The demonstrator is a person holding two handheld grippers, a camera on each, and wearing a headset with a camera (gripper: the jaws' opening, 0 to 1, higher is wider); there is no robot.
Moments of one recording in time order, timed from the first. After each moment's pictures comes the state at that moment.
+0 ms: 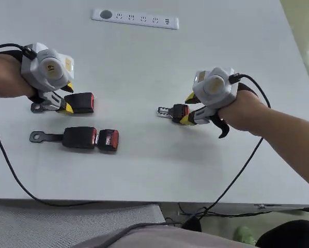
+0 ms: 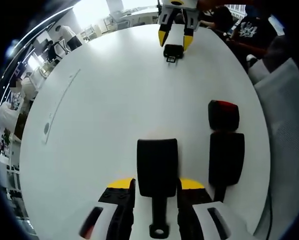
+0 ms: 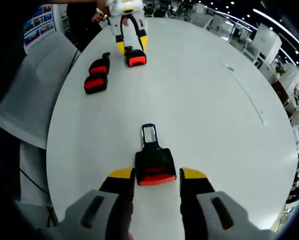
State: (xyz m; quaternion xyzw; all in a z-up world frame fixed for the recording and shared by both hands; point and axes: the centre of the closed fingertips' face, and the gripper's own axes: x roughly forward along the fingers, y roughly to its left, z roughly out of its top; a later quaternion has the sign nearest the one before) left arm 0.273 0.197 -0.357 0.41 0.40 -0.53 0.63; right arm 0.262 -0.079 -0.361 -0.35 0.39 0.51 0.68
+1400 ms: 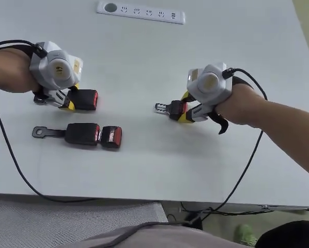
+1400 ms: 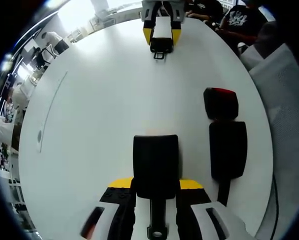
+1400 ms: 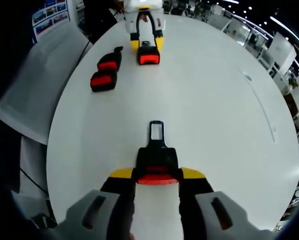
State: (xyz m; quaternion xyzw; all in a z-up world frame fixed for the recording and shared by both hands) left arm 0.273 0.198 -0.369 0.44 0.40 -0.55 0.59; right arm 0.250 -0.048 -0.357 -0.37 0.38 0.55 0.64
